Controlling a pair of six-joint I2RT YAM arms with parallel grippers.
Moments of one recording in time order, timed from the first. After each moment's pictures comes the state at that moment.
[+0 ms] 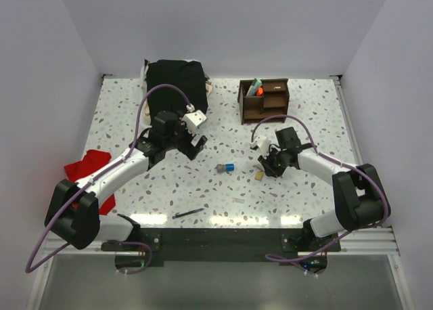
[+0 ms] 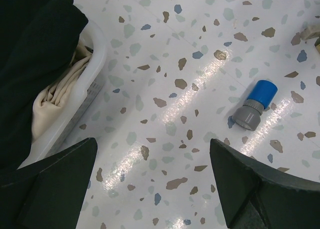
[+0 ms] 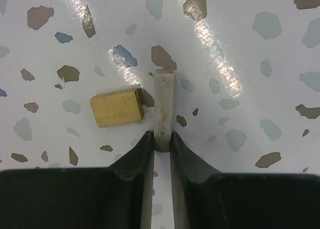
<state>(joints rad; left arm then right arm) -0.49 1.33 0.86 -0.12 0.20 0.26 0.31 1.47 0.73 -0.40 -0.32 -0.57</state>
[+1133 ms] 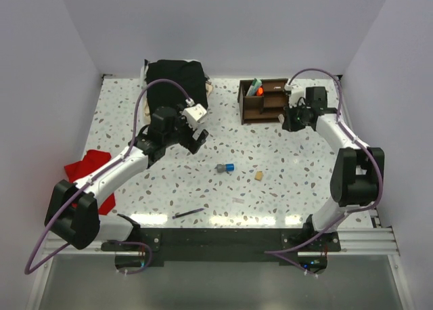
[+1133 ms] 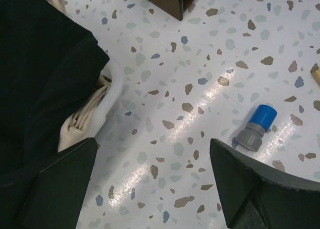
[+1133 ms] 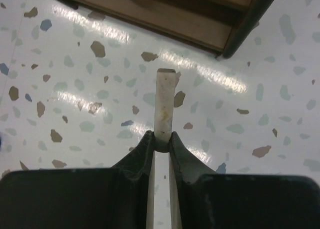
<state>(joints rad) -0.49 1.33 0.90 -0.07 0.20 0.27 0.02 1.67 1.21 -0.44 -0.30 -0.22</state>
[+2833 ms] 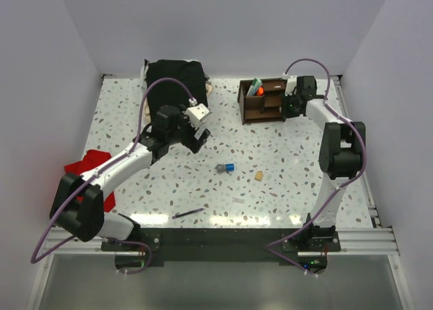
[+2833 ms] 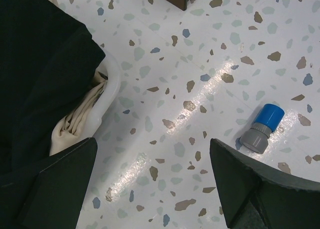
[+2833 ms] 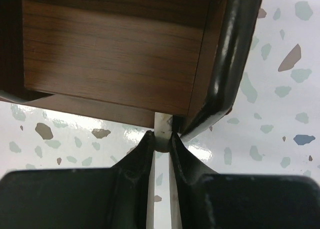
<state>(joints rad) -0.49 1.40 0.92 -0.07 0.19 0.26 0.03 2.01 1.49 -0.36 -0.17 -0.13</state>
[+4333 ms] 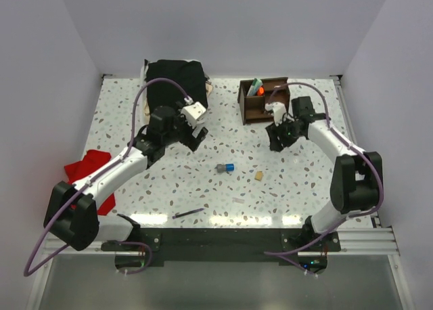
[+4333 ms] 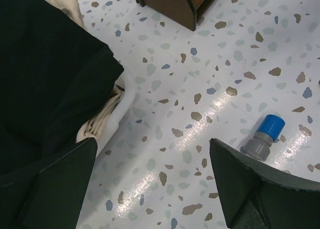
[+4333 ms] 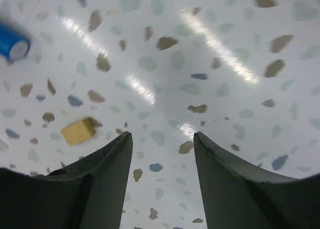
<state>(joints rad) -0.49 1.32 0.90 -0.02 0.18 0.27 0.12 1.62 1.15 -0.62 -0.36 -0.42</state>
